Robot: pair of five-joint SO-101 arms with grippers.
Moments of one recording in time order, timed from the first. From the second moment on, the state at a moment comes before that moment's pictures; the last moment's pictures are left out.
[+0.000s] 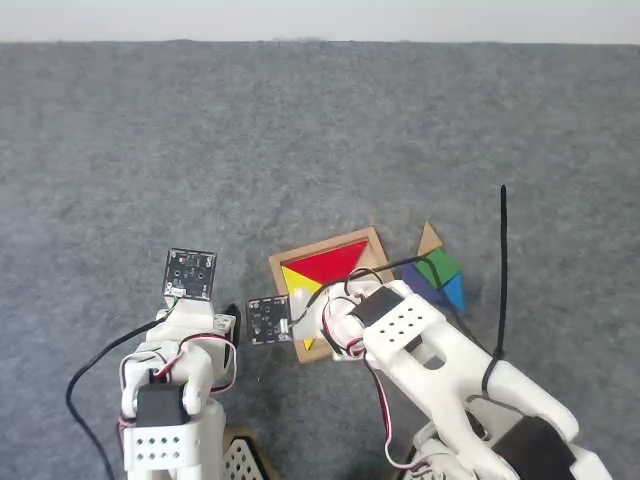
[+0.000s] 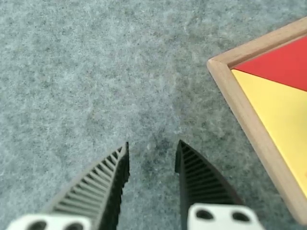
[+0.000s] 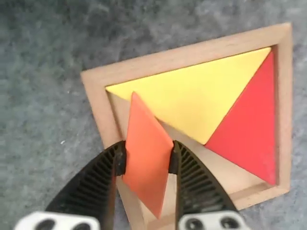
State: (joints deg) left arm -9.4 -103.1 96.9 72.0 -4.0; right arm -43.4 -22.2 56.4 46.9 56.8
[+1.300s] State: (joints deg) left arm -9.4 -103.1 96.9 72.0 -4.0; right arm -48.3 -31.8 56.5 52.7 52.8
